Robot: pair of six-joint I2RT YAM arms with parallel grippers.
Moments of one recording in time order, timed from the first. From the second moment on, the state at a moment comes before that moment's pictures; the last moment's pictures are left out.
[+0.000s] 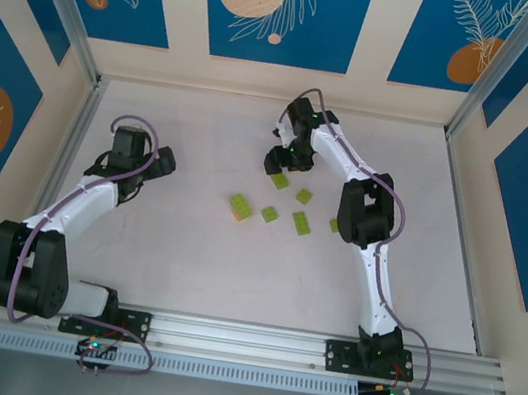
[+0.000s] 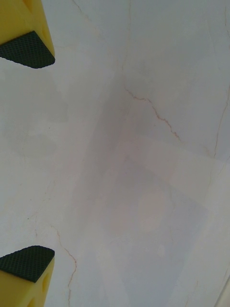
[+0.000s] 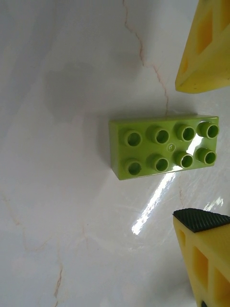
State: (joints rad) left arm -0.09 1.33 0.81 -0.25 -0.11 -0.46; right arm 0.44 2.43 2.20 -1.12 -0.24 0.01
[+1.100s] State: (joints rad) left arm -0.09 1.33 0.81 -0.25 -0.11 -0.46; right arm 0.45 2.46 2.18 -1.13 -0.22 0.00
